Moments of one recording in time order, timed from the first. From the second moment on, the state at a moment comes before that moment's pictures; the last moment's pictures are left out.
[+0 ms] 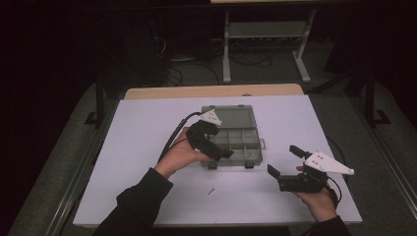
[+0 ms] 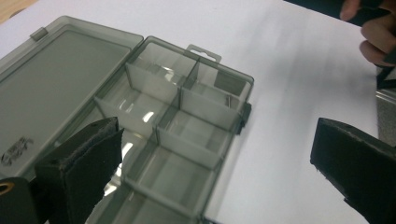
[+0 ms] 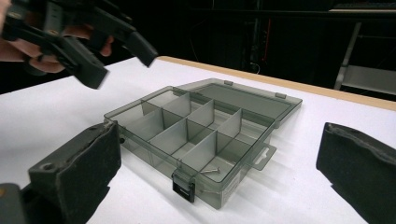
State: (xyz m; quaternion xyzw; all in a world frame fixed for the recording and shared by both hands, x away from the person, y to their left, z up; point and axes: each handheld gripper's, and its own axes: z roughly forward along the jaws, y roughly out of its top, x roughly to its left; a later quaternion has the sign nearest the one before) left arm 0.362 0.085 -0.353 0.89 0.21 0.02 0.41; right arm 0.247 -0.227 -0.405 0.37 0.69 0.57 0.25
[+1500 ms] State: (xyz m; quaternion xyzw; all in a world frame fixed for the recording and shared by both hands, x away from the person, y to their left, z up) left arm 0.284 0.120 -0.417 0.91 0.22 0.01 0.35; right arm 0.247 -0.228 -0.404 0.37 0.69 0.57 0.25
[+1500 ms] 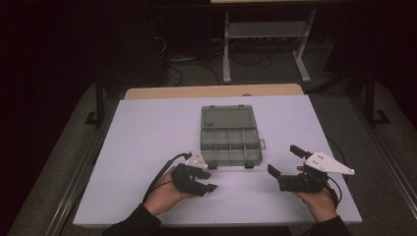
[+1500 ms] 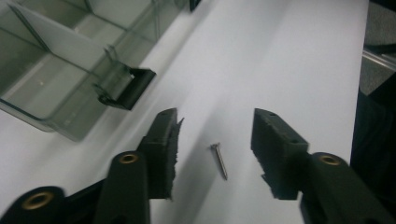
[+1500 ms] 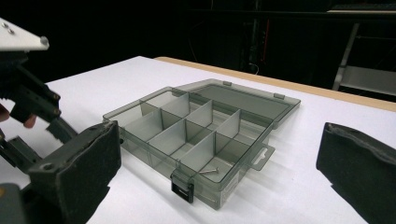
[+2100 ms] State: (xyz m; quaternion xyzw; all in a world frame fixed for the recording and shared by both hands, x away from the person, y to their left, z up) left arm 0.280 0.110 -0.436 0.92 0.21 0.02 0.32; right arm 0.246 -0.228 -0.404 0.37 0.69 0.57 0.25
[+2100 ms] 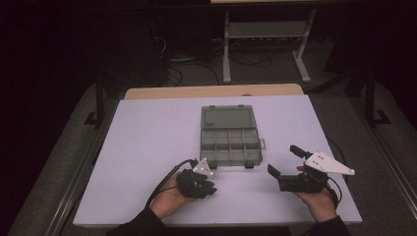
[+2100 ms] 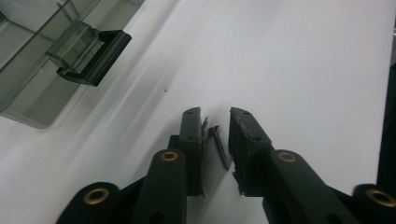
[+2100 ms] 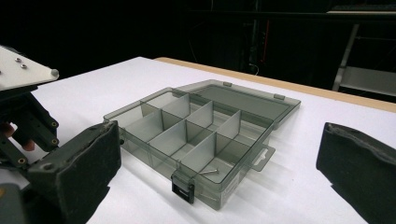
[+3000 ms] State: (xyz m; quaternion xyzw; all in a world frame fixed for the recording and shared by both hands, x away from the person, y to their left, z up) left arm 0.293 0.114 -0.417 0.91 0.23 -0.01 0.36; right arm 0.247 -0.229 -0.405 0.37 0.69 0.57 0.25
